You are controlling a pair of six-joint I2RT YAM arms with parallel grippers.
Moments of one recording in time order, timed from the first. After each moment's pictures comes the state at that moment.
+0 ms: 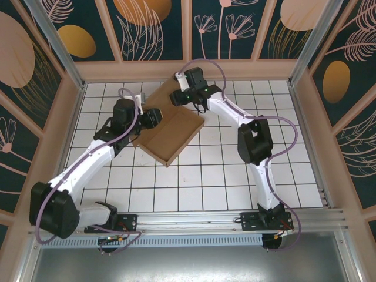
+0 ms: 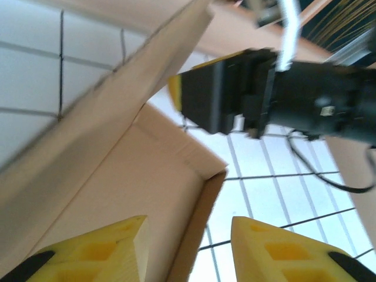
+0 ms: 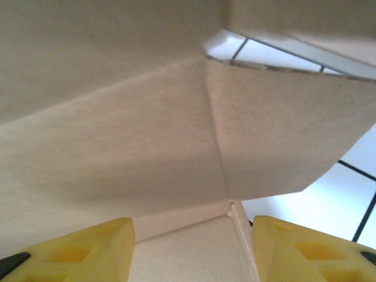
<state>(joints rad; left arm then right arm) -0.39 1.30 0.96 -0.18 0.17 -0.58 0.58 2.24 1.98 -0.44 -0.18 0.05</state>
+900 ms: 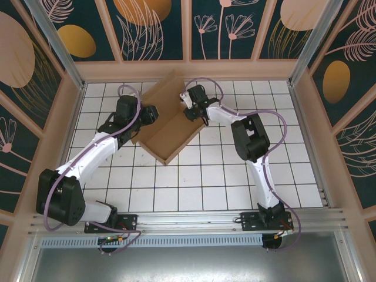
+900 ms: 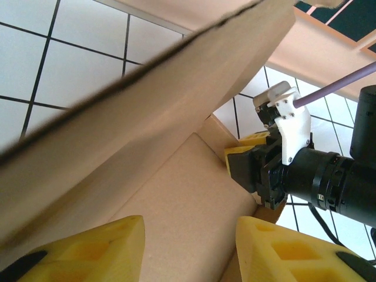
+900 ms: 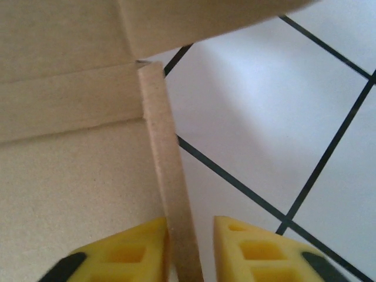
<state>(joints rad) -0.35 1.39 1.01 -0.20 0.05 -0.59 0.56 2.32 1.82 -0.39 0.01 -0.18</state>
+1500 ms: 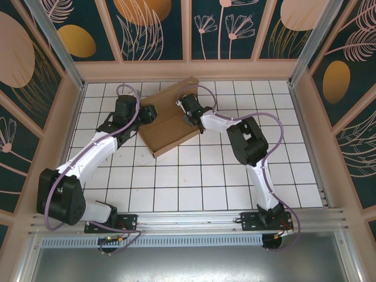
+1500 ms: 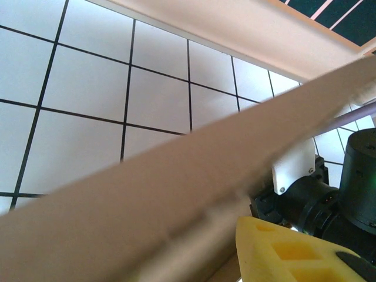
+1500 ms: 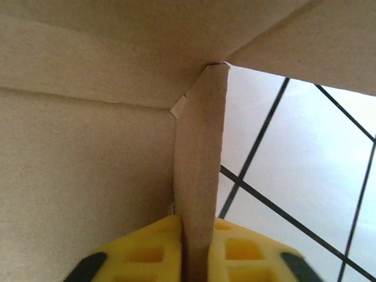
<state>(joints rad) -0.34 1.40 1.01 -0.19 0.05 -0.59 0.64 2.28 1.68 -0.28 0.37 -0.23</state>
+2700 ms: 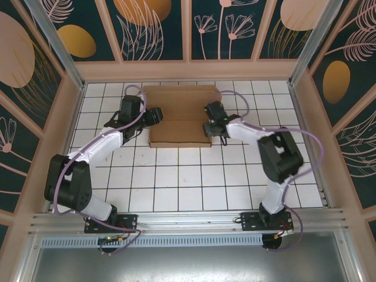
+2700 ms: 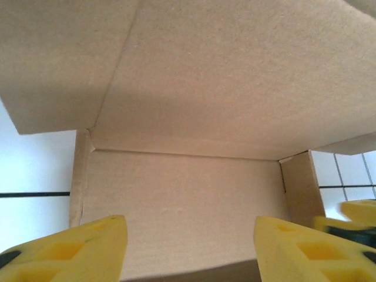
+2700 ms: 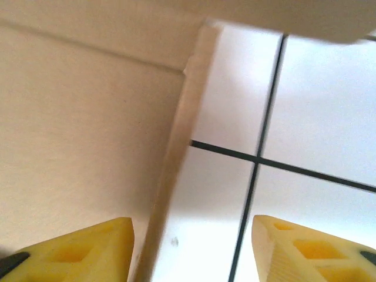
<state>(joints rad) -0.33 1.53 1.03 -0.14 0.15 -0.54 0.53 1.77 1.15 -0.33 0.17 0.18</state>
